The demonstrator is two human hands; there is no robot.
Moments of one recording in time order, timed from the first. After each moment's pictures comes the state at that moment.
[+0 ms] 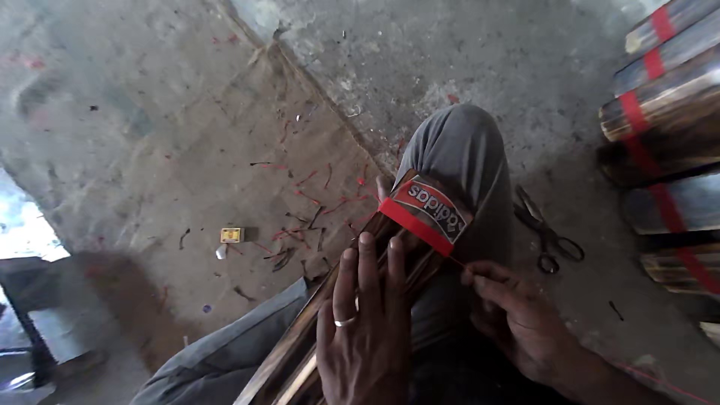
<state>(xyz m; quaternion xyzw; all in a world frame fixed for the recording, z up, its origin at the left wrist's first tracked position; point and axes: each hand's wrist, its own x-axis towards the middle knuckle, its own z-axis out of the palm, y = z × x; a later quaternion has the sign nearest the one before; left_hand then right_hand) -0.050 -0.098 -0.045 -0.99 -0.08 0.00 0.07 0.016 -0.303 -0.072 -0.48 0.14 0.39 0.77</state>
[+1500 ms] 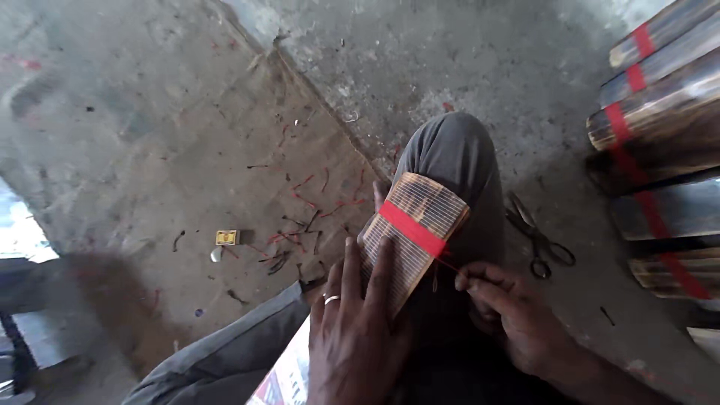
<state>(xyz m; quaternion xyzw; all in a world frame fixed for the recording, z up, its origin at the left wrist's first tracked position) -0.046 -0.078 -0.053 -0.98 -0.11 0.05 -0.12 0.024 -0.307 -0.070 -0.56 0.06 0.37 0.74</state>
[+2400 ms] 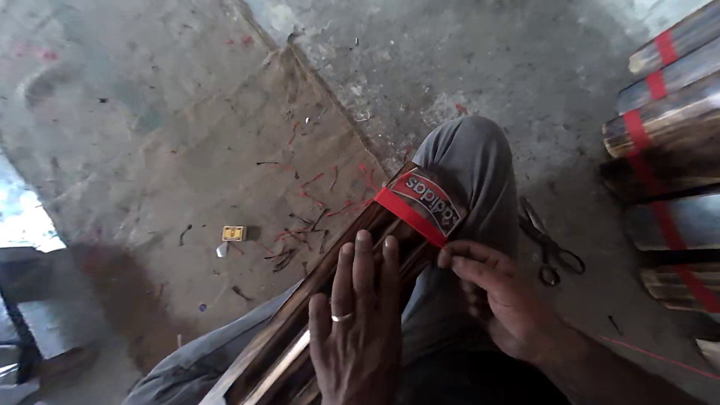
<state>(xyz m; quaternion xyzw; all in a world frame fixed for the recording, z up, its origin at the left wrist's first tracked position) -0.045 -0.084 -0.052 -0.99 -0.10 -0.01 0.08 0.055 -0.261 -0.057 -0.53 0.11 0.42 0.73</state>
